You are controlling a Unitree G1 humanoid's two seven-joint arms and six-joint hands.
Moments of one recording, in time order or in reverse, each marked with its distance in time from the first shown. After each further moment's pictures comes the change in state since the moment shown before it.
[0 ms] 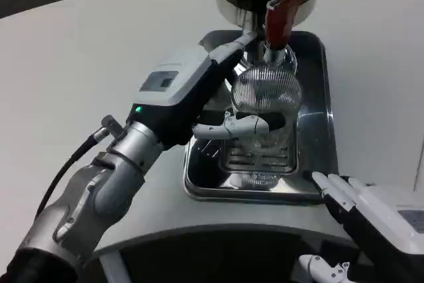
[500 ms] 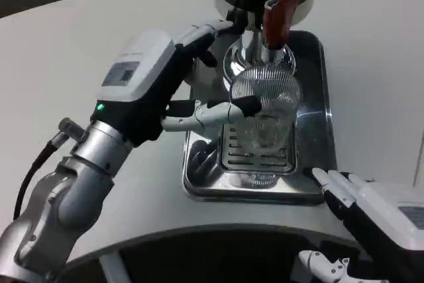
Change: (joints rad) left arm 0.149 0.054 0.133 -0.264 -0.076 0.019 -0.039; right arm -0.017 -0.004 -0.001 0.004 0.005 0.010 0.000
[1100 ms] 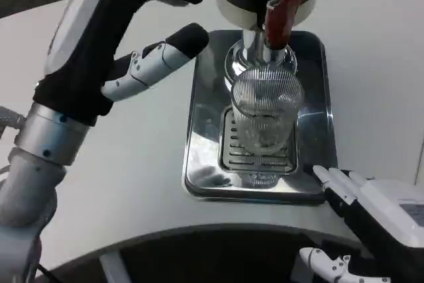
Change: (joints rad) left arm 0.065 -0.002 0.161 -0.218 -0.431 -0.046 -0.200; right arm -0.007 -0.006 -0.005 0.000 0.016 0.009 0.000
